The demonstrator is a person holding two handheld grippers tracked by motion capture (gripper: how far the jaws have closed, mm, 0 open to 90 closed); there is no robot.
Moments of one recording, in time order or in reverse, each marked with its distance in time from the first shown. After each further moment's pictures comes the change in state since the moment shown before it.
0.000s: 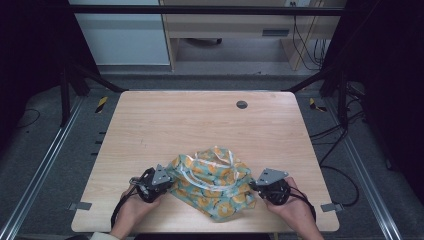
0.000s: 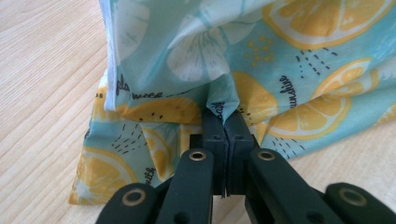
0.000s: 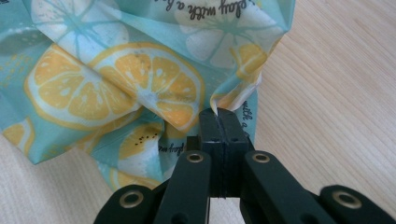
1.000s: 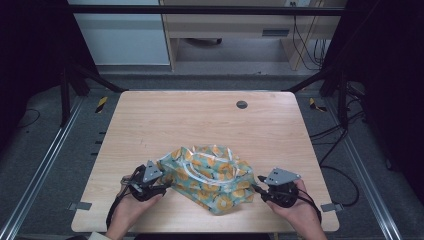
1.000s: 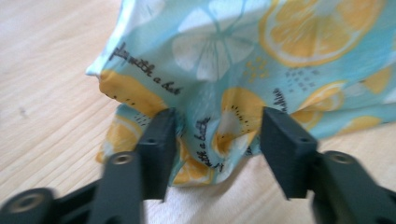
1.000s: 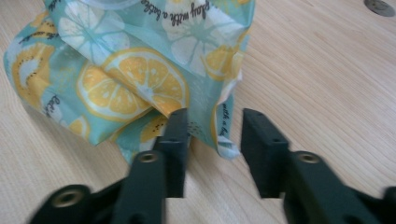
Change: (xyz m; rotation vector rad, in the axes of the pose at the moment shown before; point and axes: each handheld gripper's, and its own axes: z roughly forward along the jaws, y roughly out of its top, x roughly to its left) left arm 0.004 0.000 -0.029 -0.097 0.084 -0.108; right arm 0.000 -0.005 -0.024 -0.090 -0.053 0.083
